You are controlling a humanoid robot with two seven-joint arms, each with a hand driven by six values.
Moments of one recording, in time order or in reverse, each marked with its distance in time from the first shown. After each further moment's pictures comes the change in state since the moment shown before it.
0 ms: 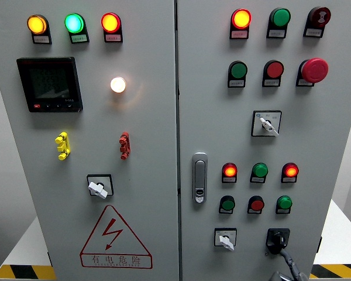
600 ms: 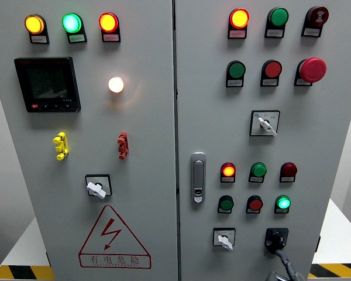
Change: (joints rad) left arm 0.000 0.000 0.000 0.000 0.000 0.000 0.000; right arm 0.002 0.002 -0.018 0.005 -0.001 0.000 0.001
